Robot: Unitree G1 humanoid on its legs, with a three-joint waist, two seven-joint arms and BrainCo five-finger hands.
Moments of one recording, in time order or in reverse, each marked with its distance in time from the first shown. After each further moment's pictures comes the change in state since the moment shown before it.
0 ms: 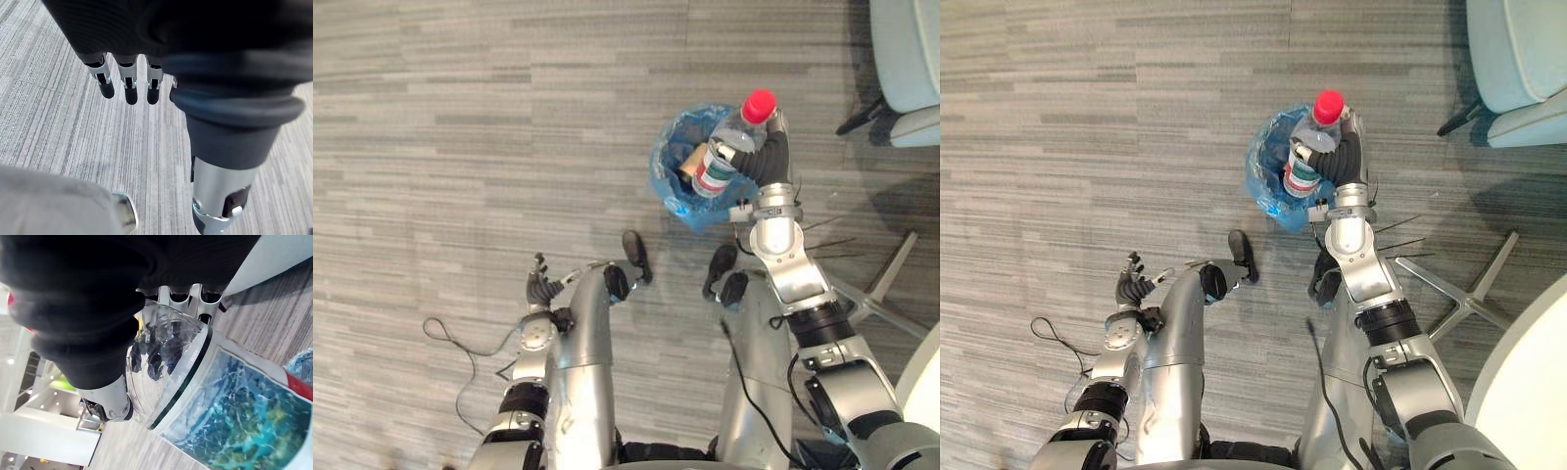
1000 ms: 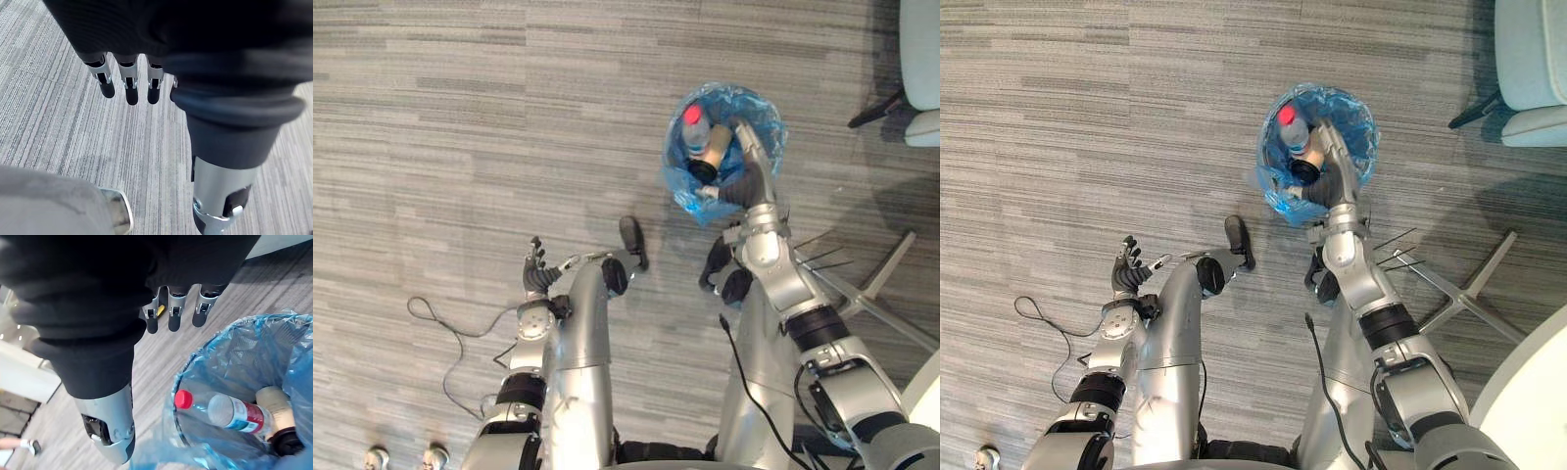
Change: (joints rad) left arm -0.017 0.018 -0.047 0.004 0.002 -0.017 0.000; right arm 0.061 0.002 0.128 0.263 -0.292 0.016 0.059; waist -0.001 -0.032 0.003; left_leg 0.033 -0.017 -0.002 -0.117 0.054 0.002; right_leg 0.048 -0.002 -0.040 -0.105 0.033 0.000
